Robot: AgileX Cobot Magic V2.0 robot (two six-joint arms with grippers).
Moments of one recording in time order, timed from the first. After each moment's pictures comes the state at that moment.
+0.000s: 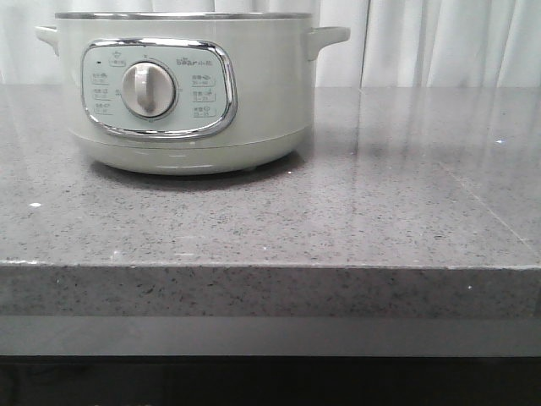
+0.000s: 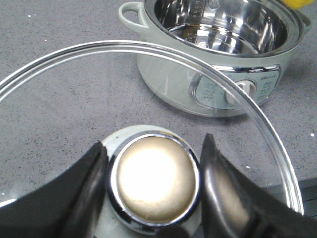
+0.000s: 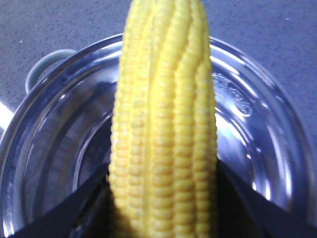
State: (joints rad) left arm -0.17 0.47 -0.81 -0.15 0.89 0.07; right arm 0.50 1.93 -2.05 0.32 0.88 -0.12
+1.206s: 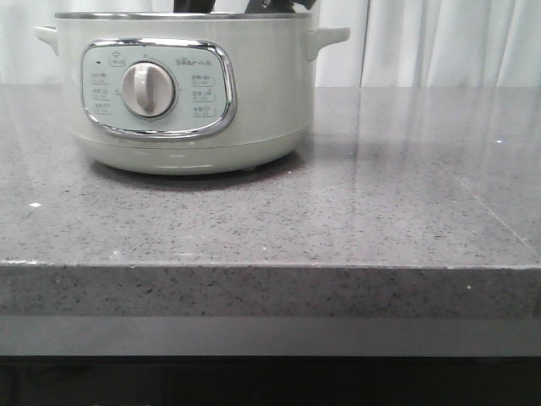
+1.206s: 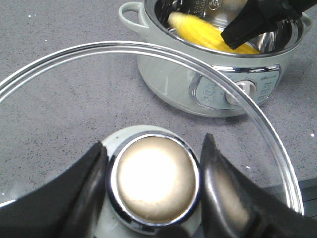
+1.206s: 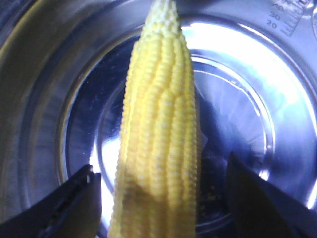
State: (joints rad) left arm -0.17 0.47 -0.81 -0.15 0.89 0.07; right arm 0.53 2.08 -2.13 0.33 1.03 -0.12
